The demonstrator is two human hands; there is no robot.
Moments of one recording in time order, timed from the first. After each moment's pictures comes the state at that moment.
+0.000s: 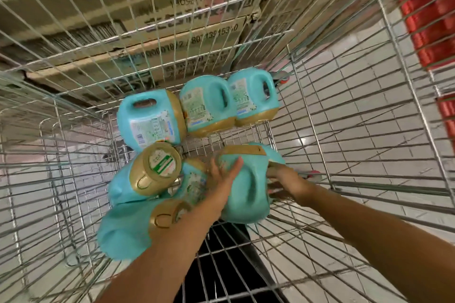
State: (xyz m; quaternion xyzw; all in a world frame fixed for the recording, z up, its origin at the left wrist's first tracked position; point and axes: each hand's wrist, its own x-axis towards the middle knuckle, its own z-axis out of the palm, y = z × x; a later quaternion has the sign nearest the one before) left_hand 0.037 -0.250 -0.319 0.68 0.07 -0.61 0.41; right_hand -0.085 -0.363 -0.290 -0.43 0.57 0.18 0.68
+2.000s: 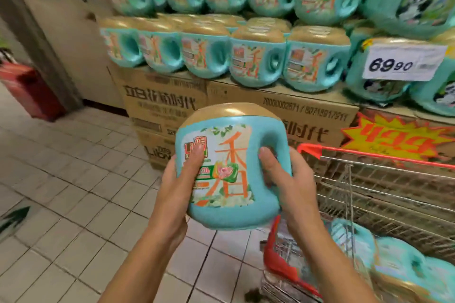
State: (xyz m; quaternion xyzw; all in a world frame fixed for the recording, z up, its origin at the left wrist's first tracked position) left_hand 0.222 0.278 0.086 0.59 0.01 -0.07 0.80; right_hand 0.195 0.107 0.088 -0.65 0.09 -0.18 0.73
